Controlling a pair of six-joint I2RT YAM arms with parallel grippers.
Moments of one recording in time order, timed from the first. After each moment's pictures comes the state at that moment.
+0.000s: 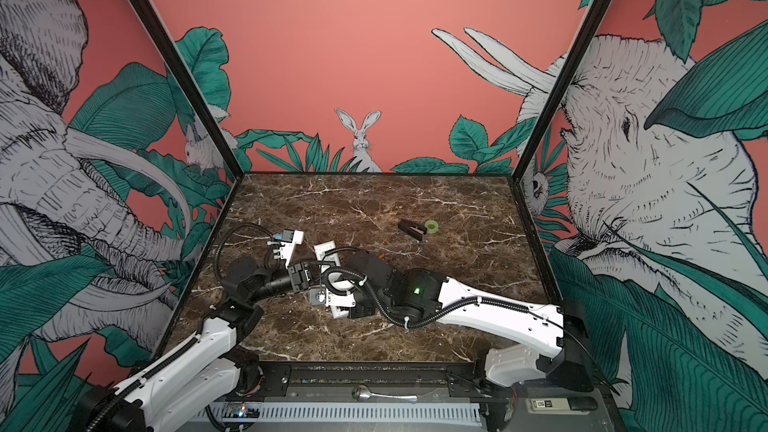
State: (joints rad) left arm -0.41 0.84 0.30 0.58 0.88 -0.96; right arm 1.24 1.34 1.22 -0.57 0.06 -0.64
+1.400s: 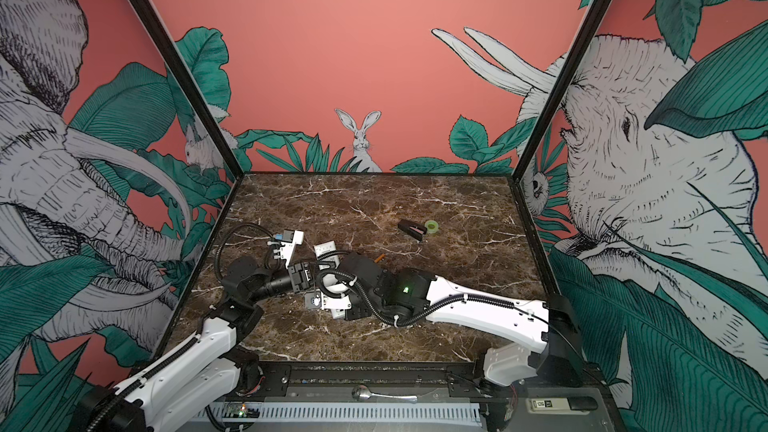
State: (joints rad) left arm -0.41 0.84 0.30 0.56 0.88 -0.97; right arm 1.24 1.39 1.22 -0.58 0.04 -0.66
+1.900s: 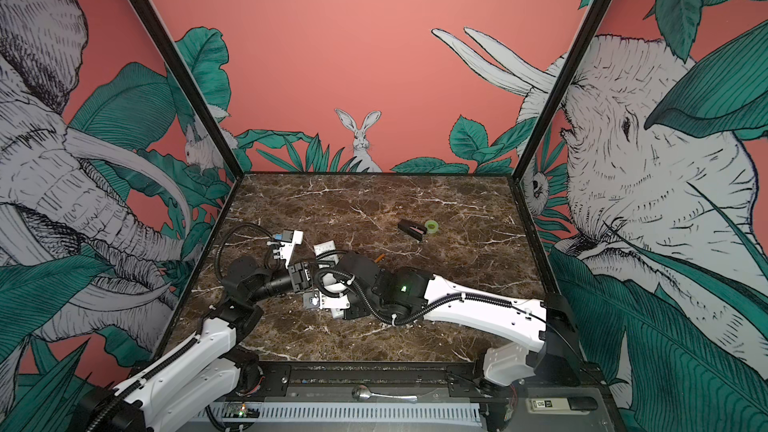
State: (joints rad) left arm -0.41 0.84 0.30 0.55 0.86 -0.97; right arm 1.24 1.40 1.24 -0.59 0.04 -0.67
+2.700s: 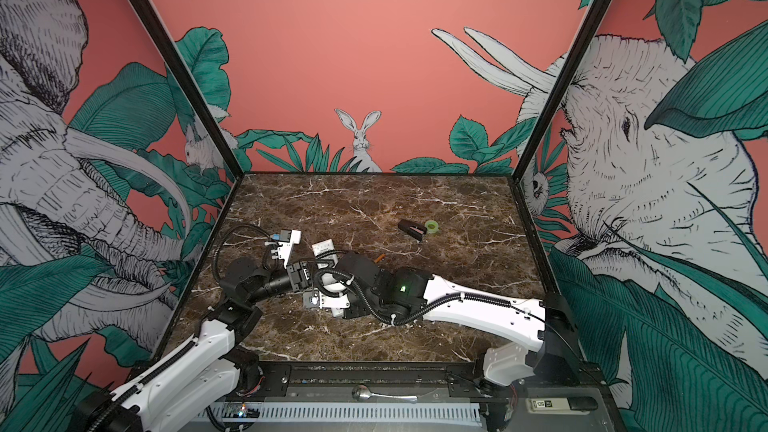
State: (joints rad) left arm -0.41 0.81 0.30 0.55 0.84 -0.98; right arm 1.24 1.41 1.24 -0.58 0.07 -0.67
